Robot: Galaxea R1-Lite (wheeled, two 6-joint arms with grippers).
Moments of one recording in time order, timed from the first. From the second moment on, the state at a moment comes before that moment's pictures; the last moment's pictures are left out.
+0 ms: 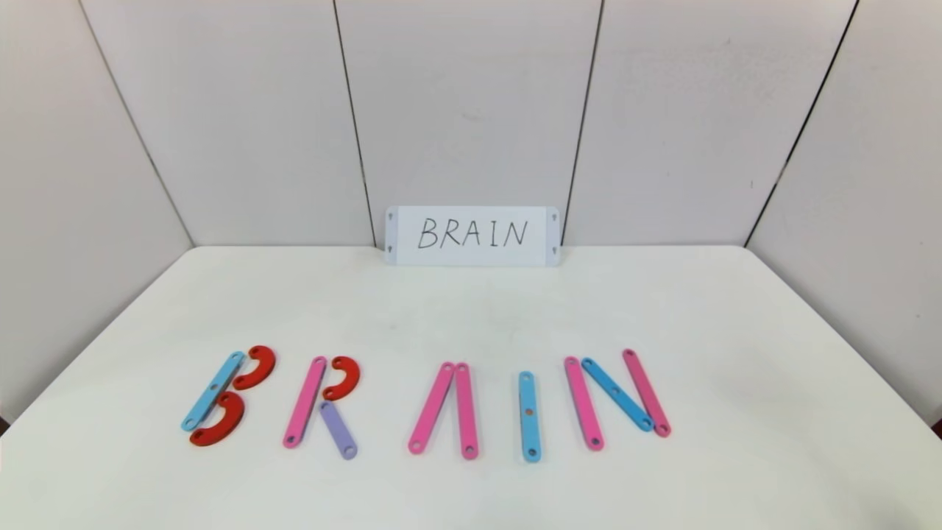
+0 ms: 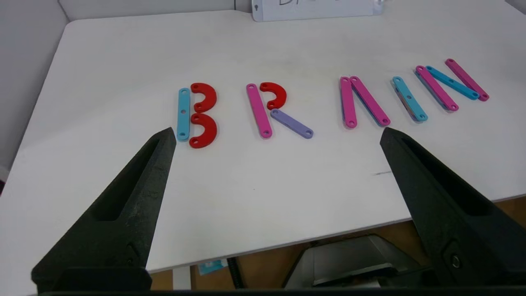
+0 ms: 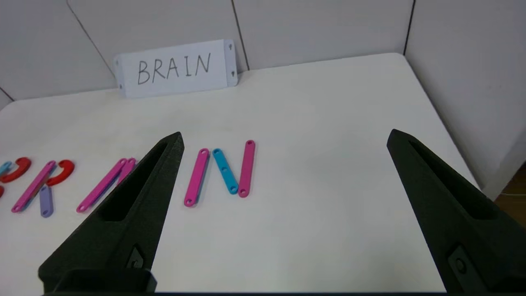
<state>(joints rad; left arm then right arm) 0.02 0.31 -0.76 0.58 -0.20 -0.02 0.18 0.40 -0.56 0.19 -0.10 0.20</state>
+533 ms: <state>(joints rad) -0.01 0.19 -0.74 0.55 -0.08 0.02 0.10 0.28 -0.50 0.15 -0.26 0.20</state>
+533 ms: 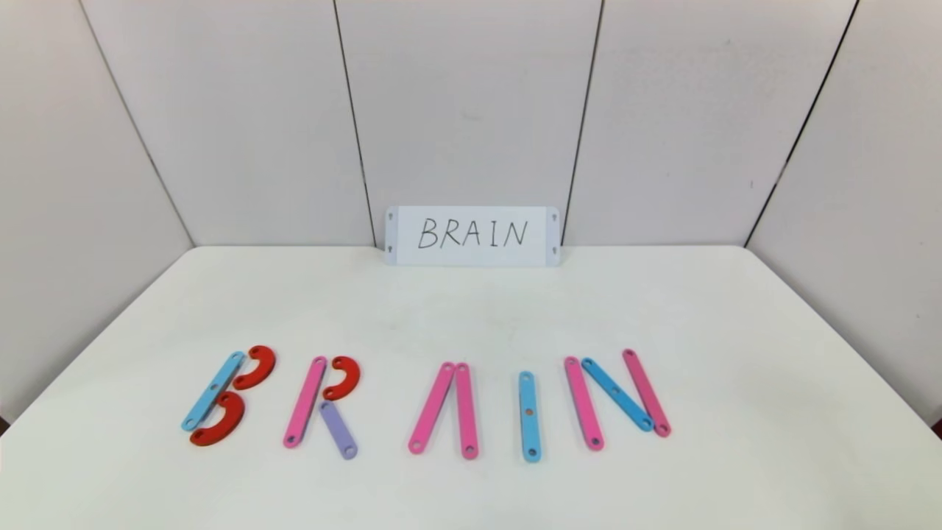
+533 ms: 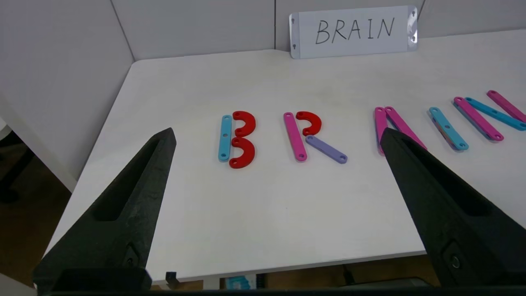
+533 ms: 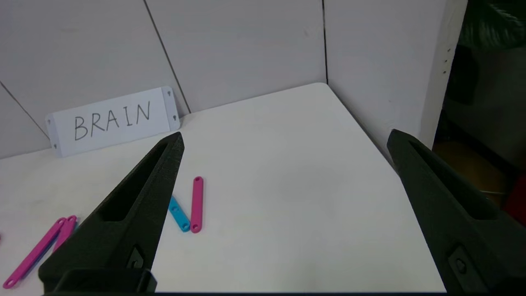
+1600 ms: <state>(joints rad) -0.01 0.00 -0.18 -0.02 0.02 0.03 0.00 0.01 -0.10 -0.09 0.04 -0.10</state>
